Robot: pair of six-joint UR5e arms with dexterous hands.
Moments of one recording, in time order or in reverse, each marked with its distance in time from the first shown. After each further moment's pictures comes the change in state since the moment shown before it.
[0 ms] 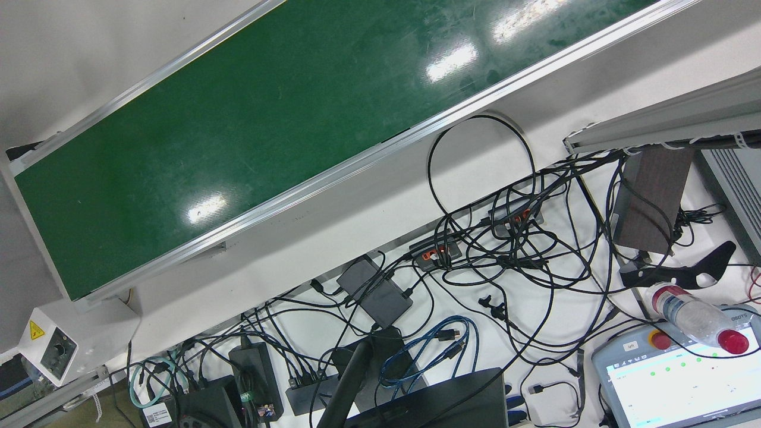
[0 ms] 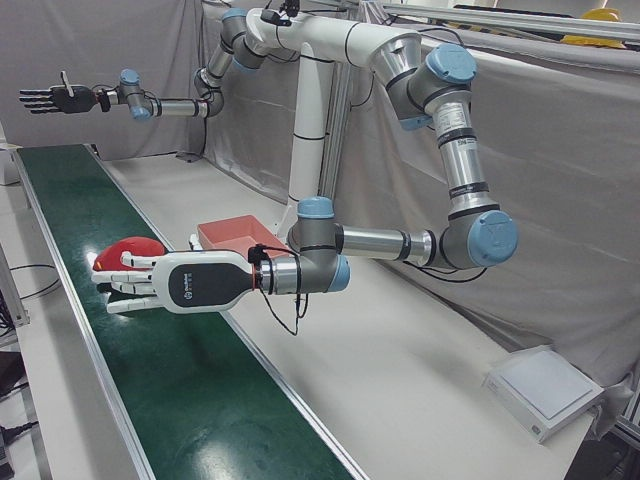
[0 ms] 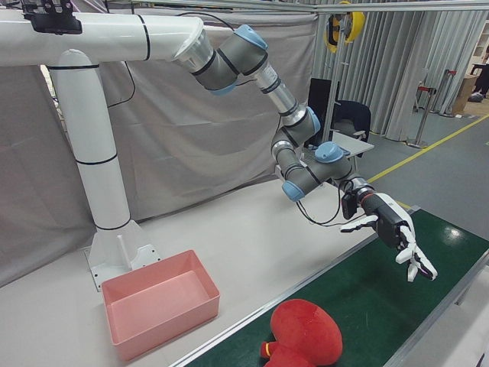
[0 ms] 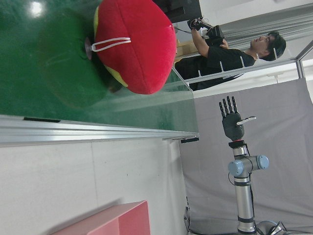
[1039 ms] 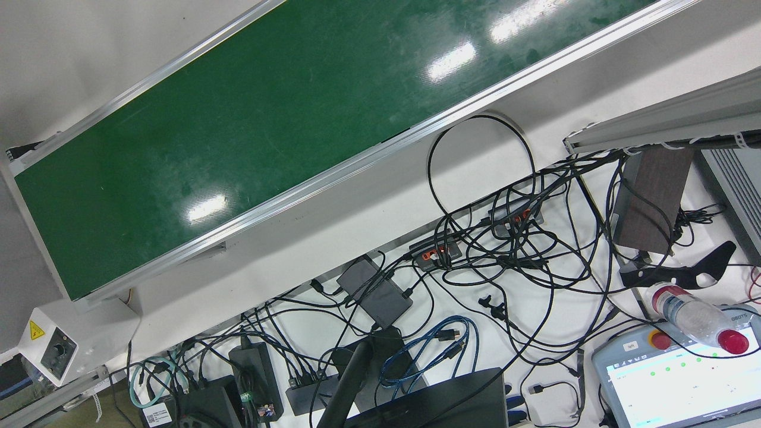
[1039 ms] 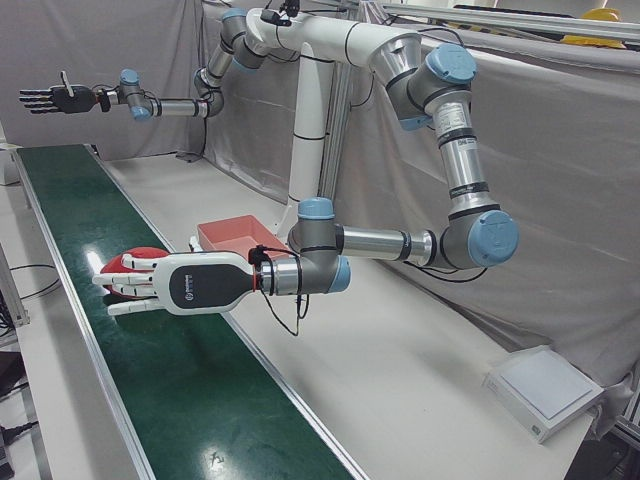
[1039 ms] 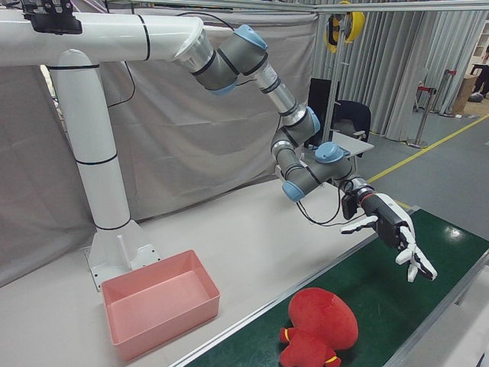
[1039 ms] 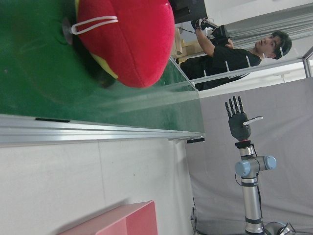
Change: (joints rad) left arm 0.000 0.002 0.001 0.002 0.000 0.016; right arm 0.000 0.000 0.000 0.000 0.000 0.000
